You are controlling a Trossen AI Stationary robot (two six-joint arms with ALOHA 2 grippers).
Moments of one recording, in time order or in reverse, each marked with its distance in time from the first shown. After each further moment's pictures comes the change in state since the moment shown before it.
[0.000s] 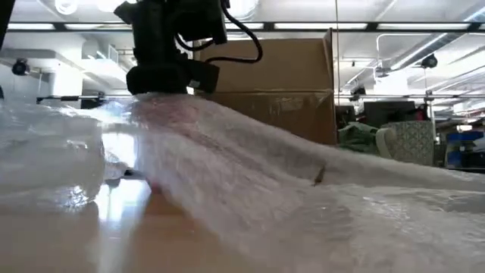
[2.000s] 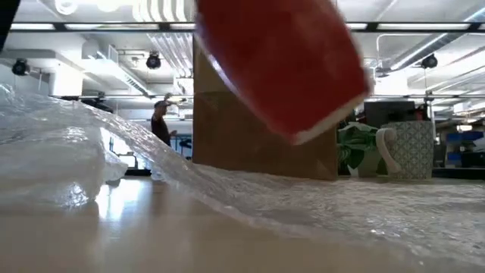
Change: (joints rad) left arm -0.254 0.301 0.448 0.266 0.097 0.128; right arm 0.109 -0.102 -0.004 -0.041 -0.080 0.406
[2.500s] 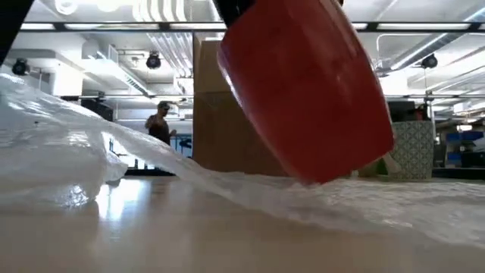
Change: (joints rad) left arm 0.006 0.096 0.152 -0.111 -0.027 0.007; right arm -0.016 -0.019 -0.177 -0.038 0.007 -0.040
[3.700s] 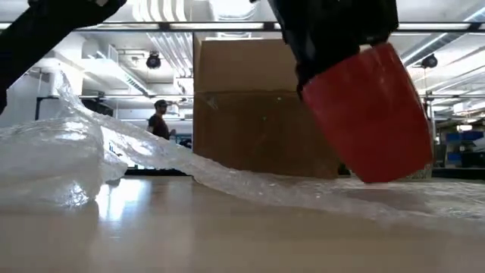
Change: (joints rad) left arm 0.148 0.316 0.534 -0.269 0.027 0.157; right arm 0.097 -0.137 0.055 0.001 -0.015 0.108
